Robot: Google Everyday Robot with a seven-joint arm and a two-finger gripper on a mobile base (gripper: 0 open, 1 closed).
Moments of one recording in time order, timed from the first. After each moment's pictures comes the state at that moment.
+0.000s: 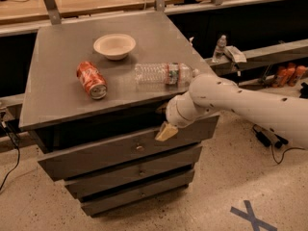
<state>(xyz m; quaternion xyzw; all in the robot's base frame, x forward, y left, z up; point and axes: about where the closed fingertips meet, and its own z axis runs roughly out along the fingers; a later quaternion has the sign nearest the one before) 0.615 -0.033 0.673 -0.69 0.65 0.06 0.31</state>
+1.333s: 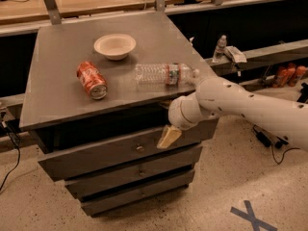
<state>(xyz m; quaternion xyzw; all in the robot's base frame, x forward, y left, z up) 0.600 -0.036 0.687 -0.68 0.65 0.06 0.34</state>
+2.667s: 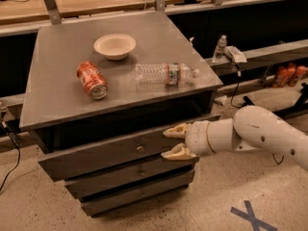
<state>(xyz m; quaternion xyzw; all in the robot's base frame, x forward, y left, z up) 0.511 -0.058 0.693 -0.64 0.63 0.17 0.42</state>
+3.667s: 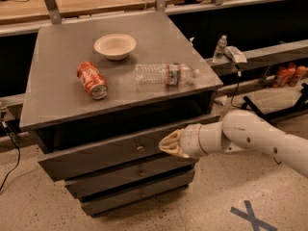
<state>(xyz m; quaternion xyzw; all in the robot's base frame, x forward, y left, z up) 0.527 -0.050 0.657 -0.63 0.64 0.17 0.40</state>
